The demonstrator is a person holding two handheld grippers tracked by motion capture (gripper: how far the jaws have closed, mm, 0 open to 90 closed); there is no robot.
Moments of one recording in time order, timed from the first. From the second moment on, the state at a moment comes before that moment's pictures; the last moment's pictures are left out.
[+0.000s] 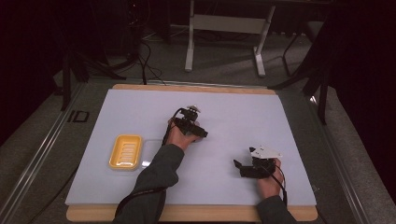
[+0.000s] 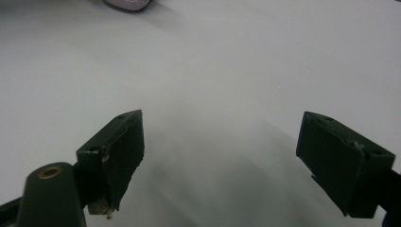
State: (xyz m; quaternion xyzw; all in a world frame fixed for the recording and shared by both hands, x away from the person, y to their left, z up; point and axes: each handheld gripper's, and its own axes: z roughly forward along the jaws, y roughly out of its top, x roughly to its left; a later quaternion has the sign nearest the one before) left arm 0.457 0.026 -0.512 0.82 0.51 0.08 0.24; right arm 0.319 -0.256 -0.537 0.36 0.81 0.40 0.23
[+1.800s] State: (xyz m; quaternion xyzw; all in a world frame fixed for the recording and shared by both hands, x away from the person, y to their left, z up) left arm 0.472 0.029 -0.501 0.88 0.44 0.07 0.13; right arm 0.319 -0.256 -0.537 0.36 0.81 0.40 0.23
